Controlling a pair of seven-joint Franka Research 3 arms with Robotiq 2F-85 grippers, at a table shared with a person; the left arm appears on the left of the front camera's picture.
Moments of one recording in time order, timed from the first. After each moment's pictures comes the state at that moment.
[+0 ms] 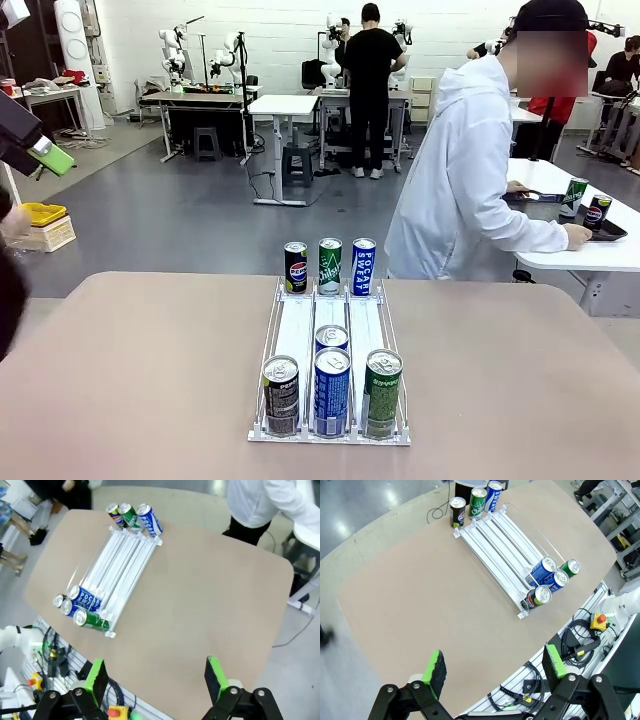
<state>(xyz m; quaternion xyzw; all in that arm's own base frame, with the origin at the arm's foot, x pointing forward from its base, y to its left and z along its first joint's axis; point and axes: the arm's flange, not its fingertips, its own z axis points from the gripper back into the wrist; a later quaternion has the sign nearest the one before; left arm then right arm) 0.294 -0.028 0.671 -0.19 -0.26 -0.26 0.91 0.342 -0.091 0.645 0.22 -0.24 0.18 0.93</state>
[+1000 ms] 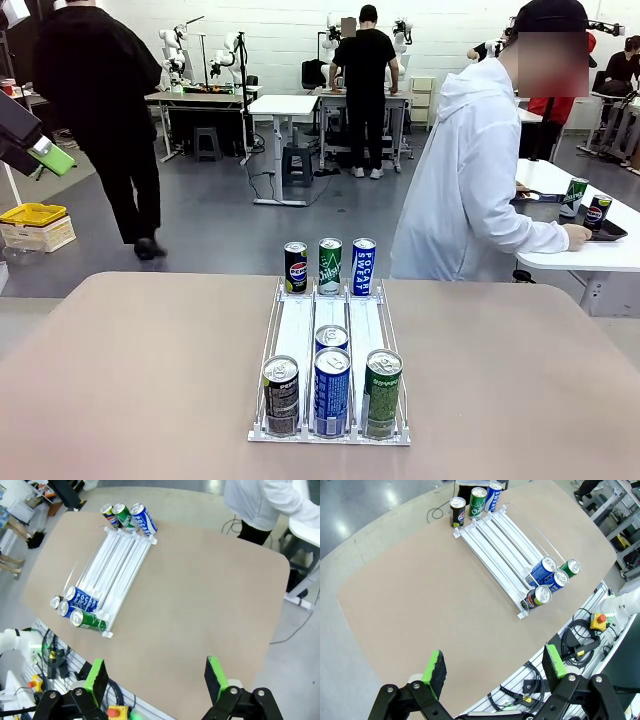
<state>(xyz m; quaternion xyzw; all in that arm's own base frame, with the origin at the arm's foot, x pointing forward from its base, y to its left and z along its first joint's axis) 0.294 -0.028 0.671 -0.19 -0.26 -0.26 0.91 0.343 -0.099 0.642 0.22 -0.24 0.17 0.93</state>
